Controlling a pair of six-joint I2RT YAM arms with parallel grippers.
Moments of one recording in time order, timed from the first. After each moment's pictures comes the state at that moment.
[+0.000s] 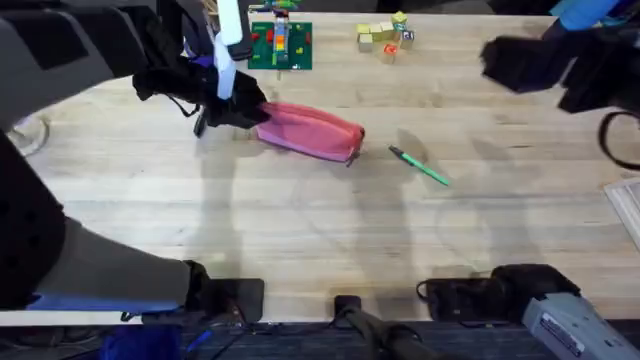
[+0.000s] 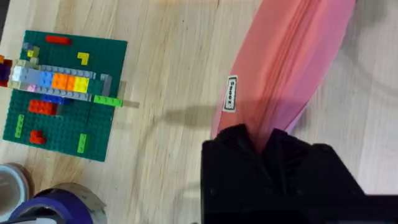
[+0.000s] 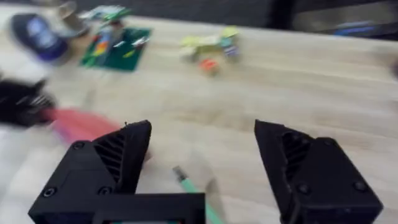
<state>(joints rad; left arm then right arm) 0.08 1.66 1.08 -0.70 0.69 1.42 0.01 0.79 0.98 -0.66 -0.21 -0.02</state>
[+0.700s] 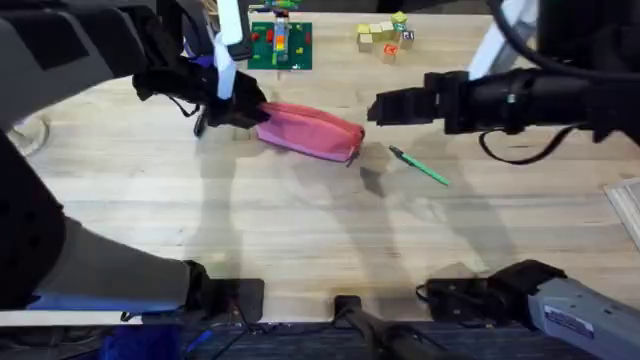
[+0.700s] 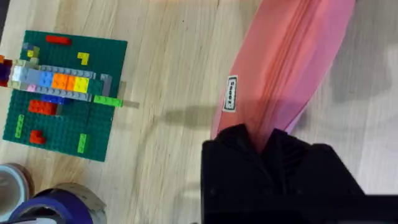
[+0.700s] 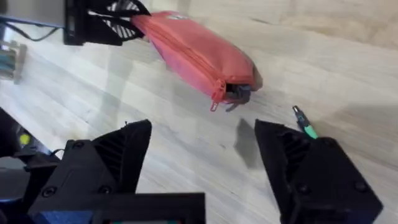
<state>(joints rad) 0.08 1.66 1.08 -0.70 0.69 1.42 0.33 1.10 0.98 -0.75 -0.41 0.27</state>
